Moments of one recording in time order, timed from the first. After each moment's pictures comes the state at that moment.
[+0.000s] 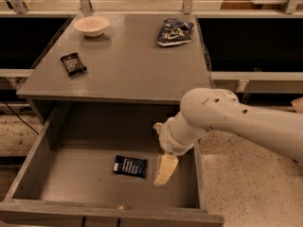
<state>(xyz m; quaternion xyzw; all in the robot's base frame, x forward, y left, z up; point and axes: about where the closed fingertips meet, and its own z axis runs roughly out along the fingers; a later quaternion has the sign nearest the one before) 0.468 -0.022 0.679 -0.69 0.69 0.12 0.20</state>
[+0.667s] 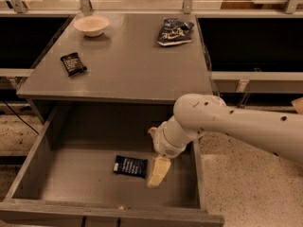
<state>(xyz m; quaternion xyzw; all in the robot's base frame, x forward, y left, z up) 0.474 -0.003 0.647 -0.68 0.69 0.15 0.20</state>
